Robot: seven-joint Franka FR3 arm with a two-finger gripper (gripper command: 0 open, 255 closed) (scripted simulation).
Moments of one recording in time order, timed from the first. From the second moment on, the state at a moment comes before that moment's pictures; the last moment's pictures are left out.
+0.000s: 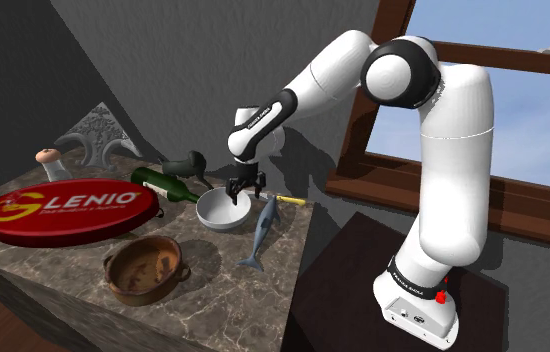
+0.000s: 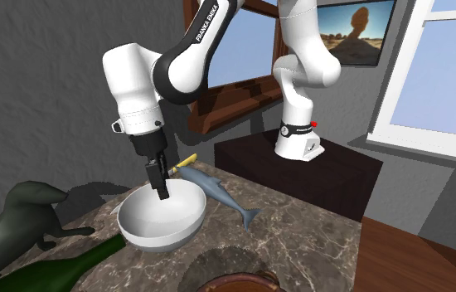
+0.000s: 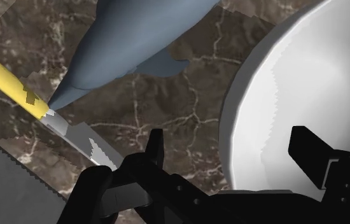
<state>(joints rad) 0.08 0.40 0.01 -2.07 0.22 2.37 0.19</state>
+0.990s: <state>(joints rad) 0.08 0.41 0.01 -2.07 0.22 2.37 0.19</state>
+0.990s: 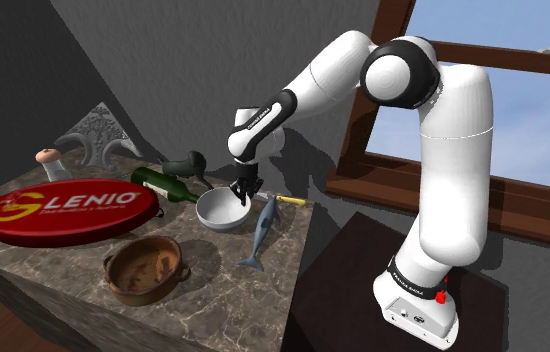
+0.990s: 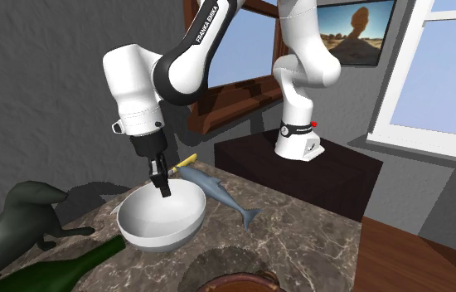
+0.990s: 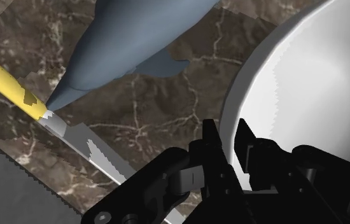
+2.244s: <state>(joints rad) 0.08 0.25 0.00 -2.04 0.19 2.19 0.23</state>
